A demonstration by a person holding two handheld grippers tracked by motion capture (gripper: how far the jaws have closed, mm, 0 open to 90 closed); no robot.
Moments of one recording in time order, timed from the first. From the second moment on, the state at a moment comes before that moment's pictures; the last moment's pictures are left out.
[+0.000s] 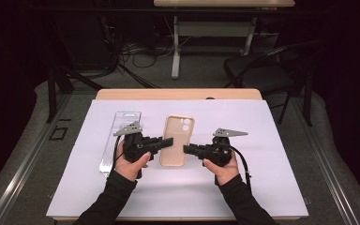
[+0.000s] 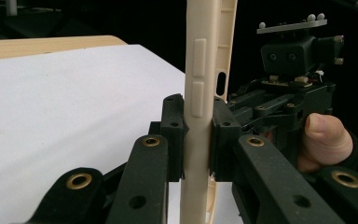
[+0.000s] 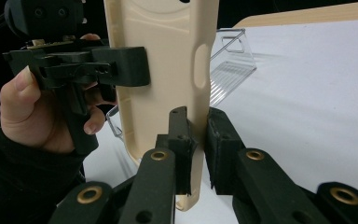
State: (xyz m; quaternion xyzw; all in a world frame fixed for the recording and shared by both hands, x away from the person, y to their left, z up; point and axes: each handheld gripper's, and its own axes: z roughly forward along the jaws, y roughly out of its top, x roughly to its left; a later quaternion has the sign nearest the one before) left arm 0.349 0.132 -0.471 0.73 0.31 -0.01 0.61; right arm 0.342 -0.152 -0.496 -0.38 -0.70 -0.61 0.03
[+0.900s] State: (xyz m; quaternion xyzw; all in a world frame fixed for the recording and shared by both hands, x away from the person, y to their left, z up) left arm 0.353 0.132 -0.472 0.73 0.33 0.02 0.60; right arm 0.344 -0.161 -0.494 -0.39 -0.70 -0.59 -0.02
